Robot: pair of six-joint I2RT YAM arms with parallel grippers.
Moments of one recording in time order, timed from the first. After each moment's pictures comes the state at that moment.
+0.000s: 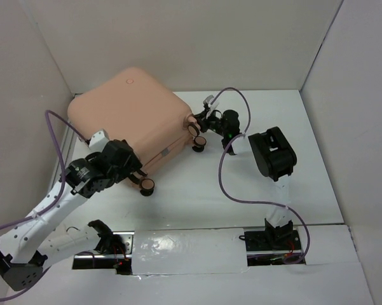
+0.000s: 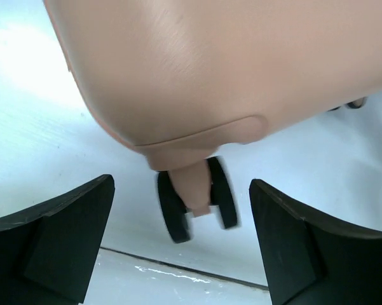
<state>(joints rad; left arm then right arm) -0.64 0.92 1.05 -1.10 -0.52 -1.13 0.36 2.13 1.14 1.00 -0.54 -0.02</state>
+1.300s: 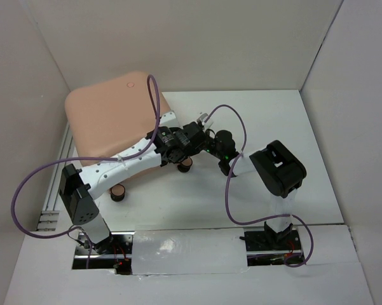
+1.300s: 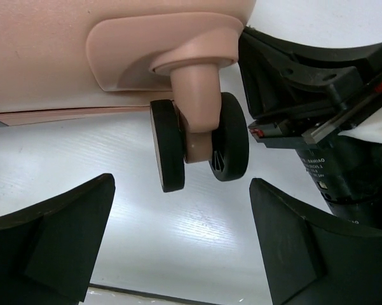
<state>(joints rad) -0.93 1.67 1.62 -1.11 -0.64 -1.23 0.56 1.88 0.78 1.07 -0.34 0.09</state>
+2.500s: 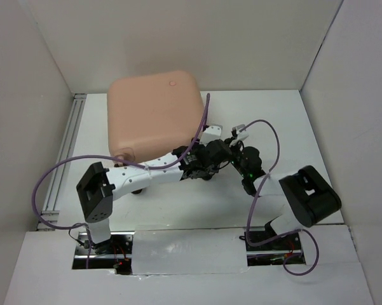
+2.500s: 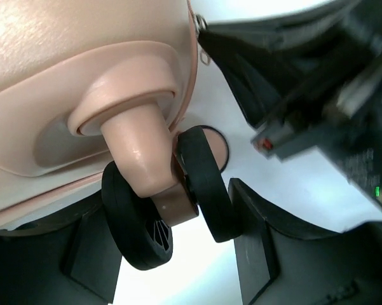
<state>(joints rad) -1.08 1.81 1.57 -0.68 -0.61 -0.67 0.44 1.52 0.39 1.08 -0.07 0.23</state>
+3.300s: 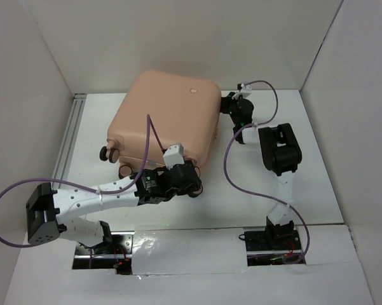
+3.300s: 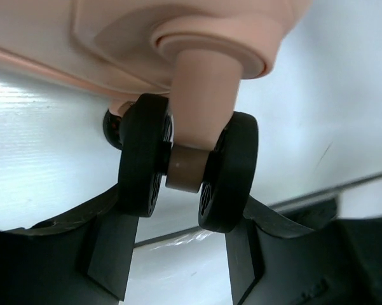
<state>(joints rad) -1.18 1.33 1.05 -0.60 -0.46 -1.18 0.21 2.12 1.18 0.92 0.06 0.34</state>
